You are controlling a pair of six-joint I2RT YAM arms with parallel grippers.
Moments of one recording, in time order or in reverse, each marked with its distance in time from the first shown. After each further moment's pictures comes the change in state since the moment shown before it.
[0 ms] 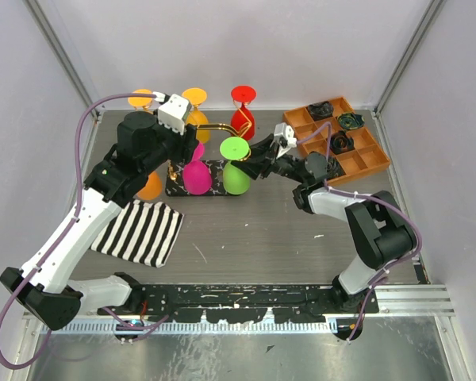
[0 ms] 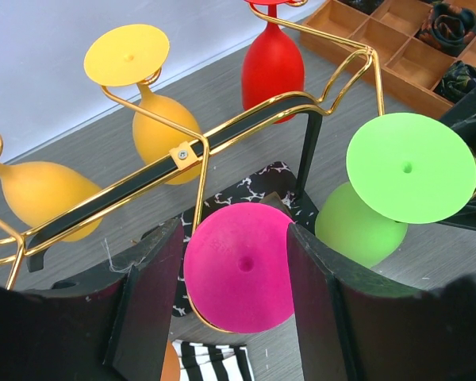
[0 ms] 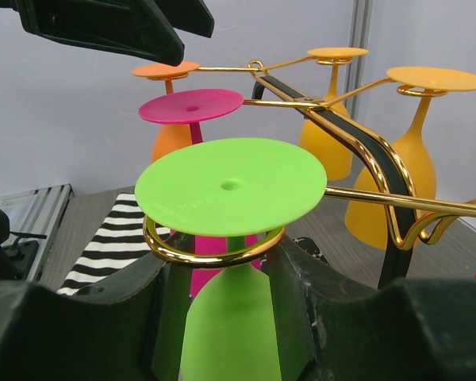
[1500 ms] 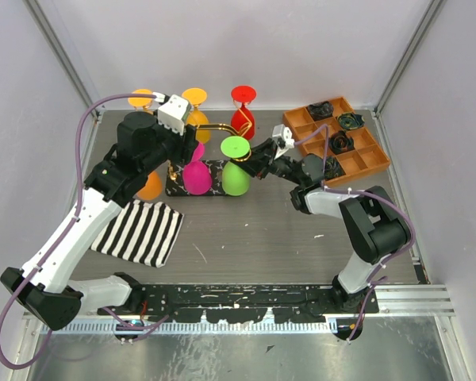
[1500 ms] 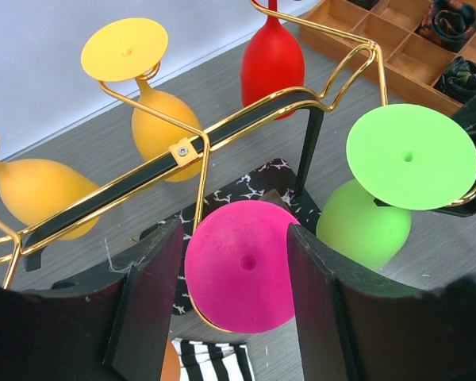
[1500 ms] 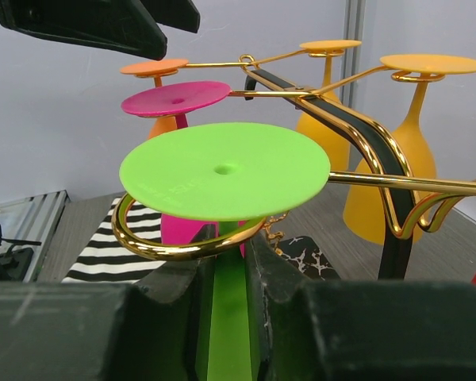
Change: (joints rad) left arm 0.010 0.000 -0.008 0.000 0.015 0.000; right arm 0.013 0.068 0.000 0.073 0.037 0.020
